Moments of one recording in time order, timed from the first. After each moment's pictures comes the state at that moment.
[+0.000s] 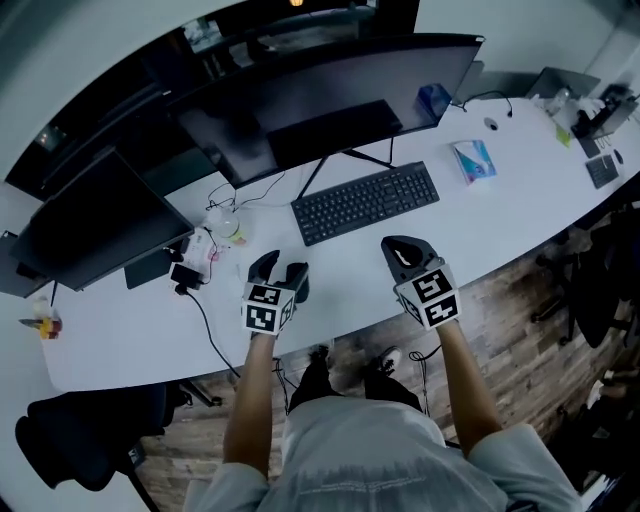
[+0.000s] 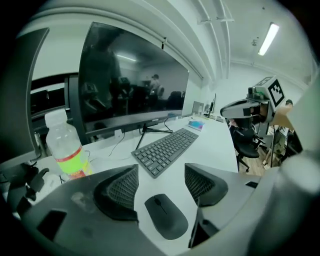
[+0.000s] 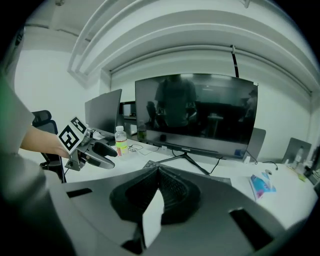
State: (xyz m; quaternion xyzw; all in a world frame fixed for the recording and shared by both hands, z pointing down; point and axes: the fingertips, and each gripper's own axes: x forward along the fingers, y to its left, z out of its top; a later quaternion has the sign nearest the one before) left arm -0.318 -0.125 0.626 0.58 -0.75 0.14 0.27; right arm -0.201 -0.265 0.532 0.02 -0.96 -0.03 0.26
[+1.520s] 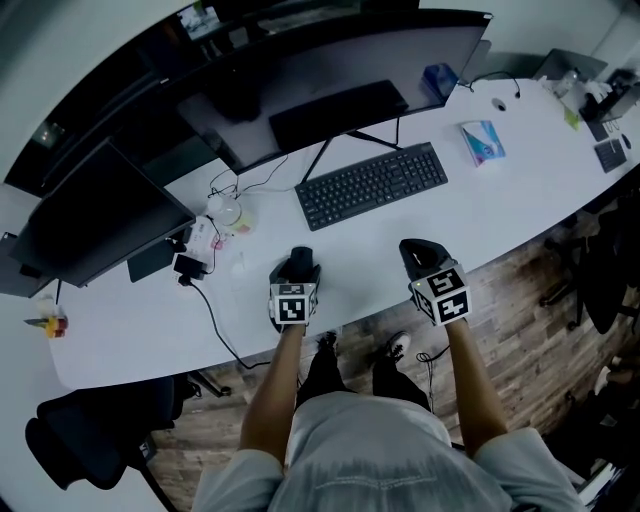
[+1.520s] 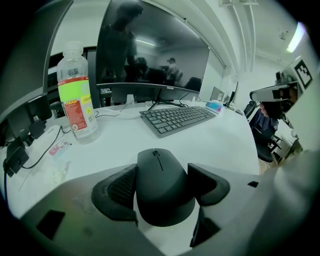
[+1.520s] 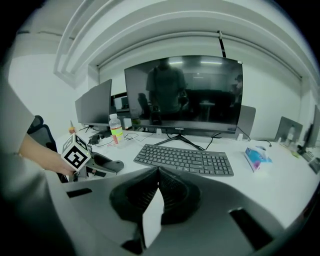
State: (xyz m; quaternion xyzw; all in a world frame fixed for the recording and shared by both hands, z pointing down) left arm -0.302 -0.104 0.743 0.49 -0.78 0.14 0.36; right arm -0.163 -0.271 0.590 0.06 -0.95 0.02 0.31
